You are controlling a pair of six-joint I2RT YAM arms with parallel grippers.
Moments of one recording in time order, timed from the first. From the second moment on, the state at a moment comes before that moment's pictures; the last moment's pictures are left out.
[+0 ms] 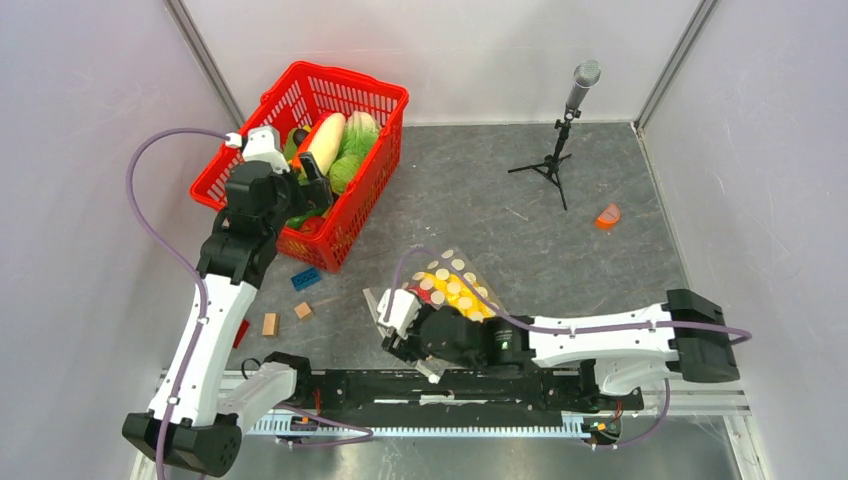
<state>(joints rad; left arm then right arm) -0.20 0.98 1.15 -0.53 -0.15 -0.28 1.46 1.32 0.88 0.01 0.34 0.07</state>
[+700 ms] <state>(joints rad) -0.16 0.91 1.14 -0.57 -0.24 -0.29 1.58 1.66 1.03 -0.04 0.66 -0.14</state>
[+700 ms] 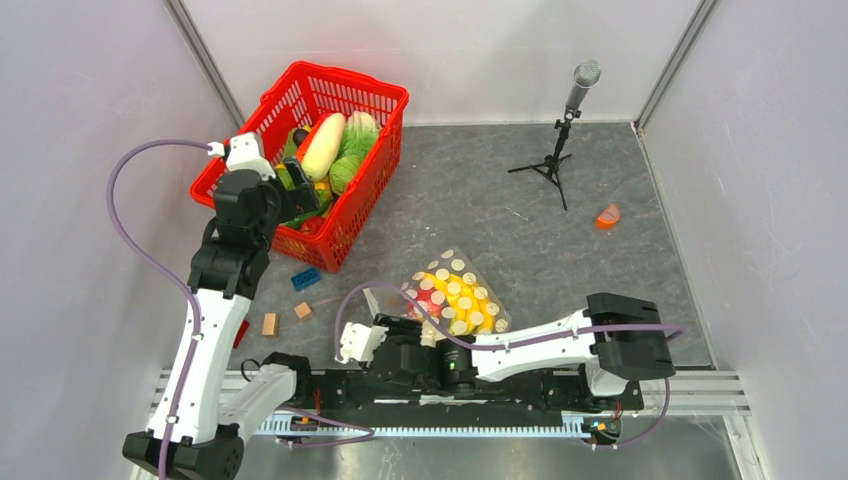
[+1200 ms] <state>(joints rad) -0.14 0.89 1.14 -0.58 -0.21 -0.29 1.58 1.67 0.98 0.07 0.78 -0.14</state>
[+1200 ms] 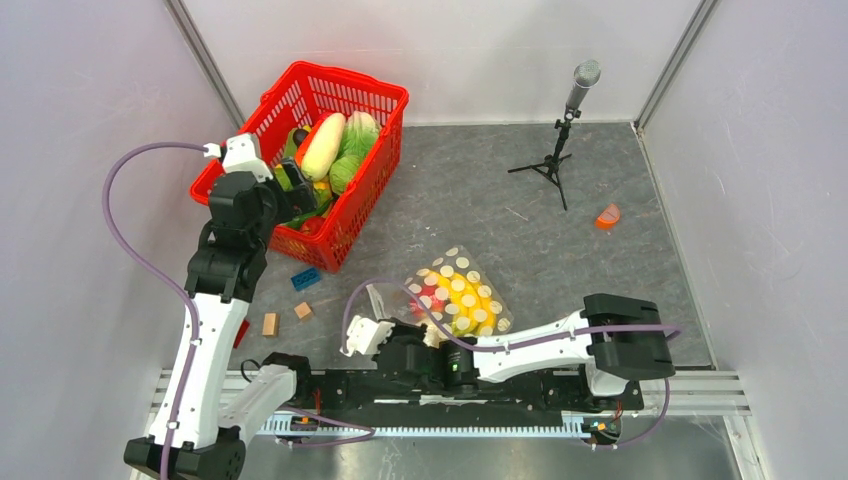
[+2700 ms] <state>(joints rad) 0.11 1.70 1.70 -0.65 0.21 -0.23 1.30 0.96 0.60 0.23 0.63 0.14</state>
